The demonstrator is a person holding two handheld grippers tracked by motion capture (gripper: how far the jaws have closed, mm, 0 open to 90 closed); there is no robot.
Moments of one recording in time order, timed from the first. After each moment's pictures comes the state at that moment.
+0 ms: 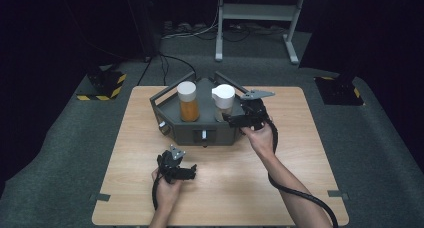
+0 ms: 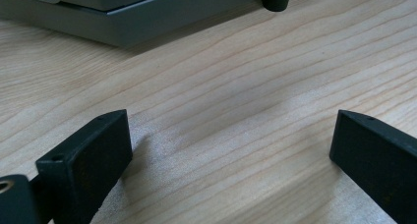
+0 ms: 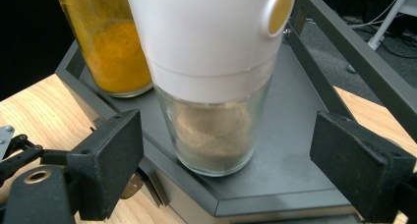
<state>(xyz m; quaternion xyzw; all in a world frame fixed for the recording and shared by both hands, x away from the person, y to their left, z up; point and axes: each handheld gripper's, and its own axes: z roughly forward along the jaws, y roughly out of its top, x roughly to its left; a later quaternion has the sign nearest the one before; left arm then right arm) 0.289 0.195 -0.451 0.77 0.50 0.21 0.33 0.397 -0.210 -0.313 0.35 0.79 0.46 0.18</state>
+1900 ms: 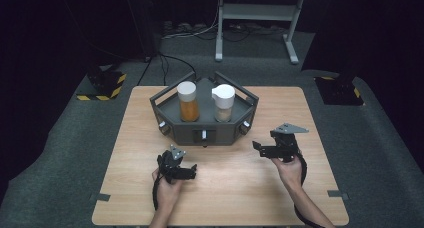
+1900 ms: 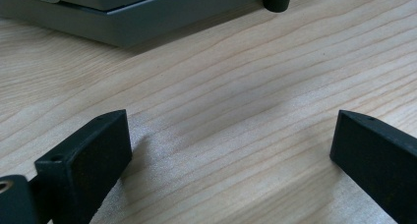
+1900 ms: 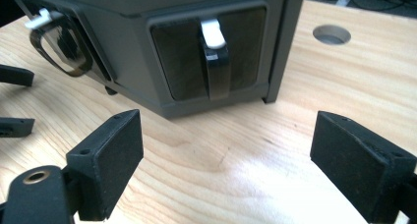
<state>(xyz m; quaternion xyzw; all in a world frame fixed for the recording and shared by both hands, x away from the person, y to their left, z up) 0.289 0.193 -0.452 0.77 0.50 0.22 0.33 0.337 -0.298 -0.389 0.41 0.77 0.44 0.18</state>
